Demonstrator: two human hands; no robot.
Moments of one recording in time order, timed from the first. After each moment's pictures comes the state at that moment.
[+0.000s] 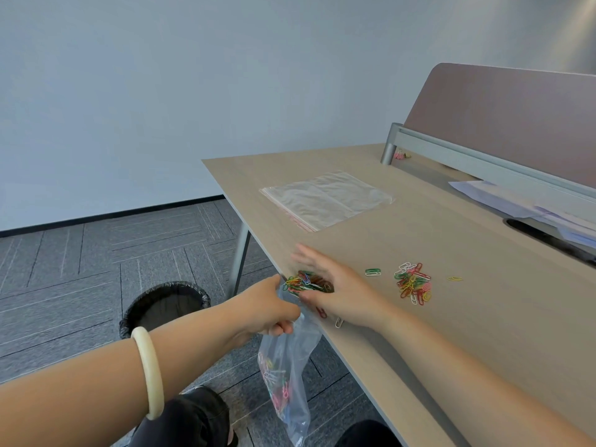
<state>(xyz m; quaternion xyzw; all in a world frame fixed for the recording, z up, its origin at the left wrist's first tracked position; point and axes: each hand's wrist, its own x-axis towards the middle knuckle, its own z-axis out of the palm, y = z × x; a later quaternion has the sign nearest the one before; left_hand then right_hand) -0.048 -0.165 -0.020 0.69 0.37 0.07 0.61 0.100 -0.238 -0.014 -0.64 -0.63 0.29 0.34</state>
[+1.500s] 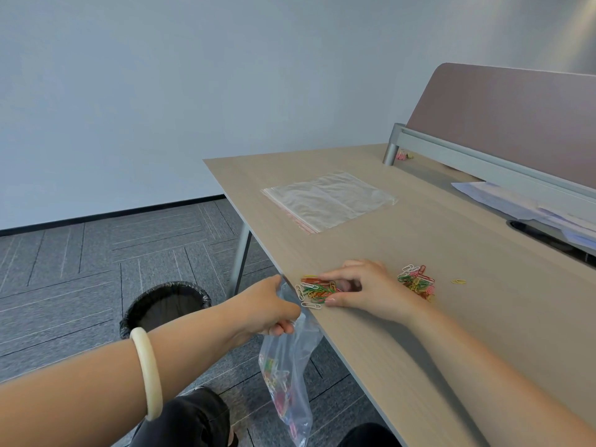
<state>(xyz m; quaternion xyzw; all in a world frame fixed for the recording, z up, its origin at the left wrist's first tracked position) -0.052 -0.168 -0.008 0.70 0.38 0.06 0.60 0.143 -0.242 -0.011 -0.70 -0.67 0.15 0.21</state>
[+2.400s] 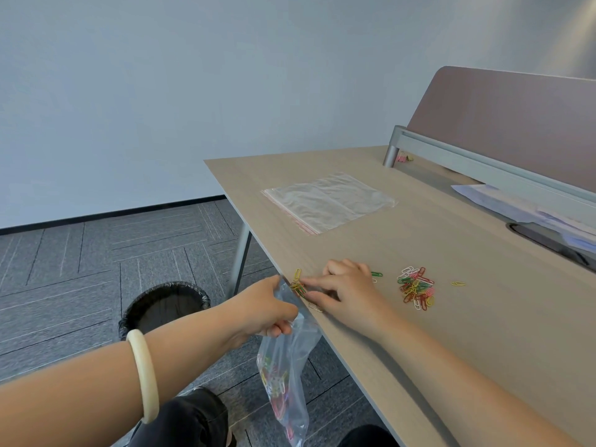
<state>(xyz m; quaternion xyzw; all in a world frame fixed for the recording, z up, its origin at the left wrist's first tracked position) -0.055 -0.168 -0.008 0.69 0.38 0.07 0.61 0.107 -0.236 -0.022 -0.71 -0.68 0.01 0.21</state>
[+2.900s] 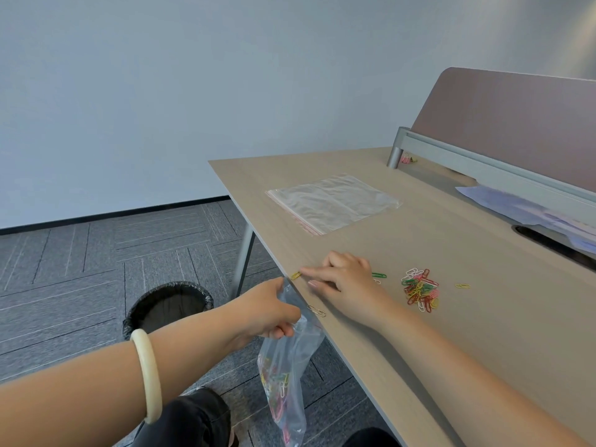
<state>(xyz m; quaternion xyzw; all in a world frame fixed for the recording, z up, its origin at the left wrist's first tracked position) -0.055 -0.166 -0.012 0.69 0.37 0.07 0.62 0.110 -0.224 -0.017 -0.71 -0.67 0.04 0.19</state>
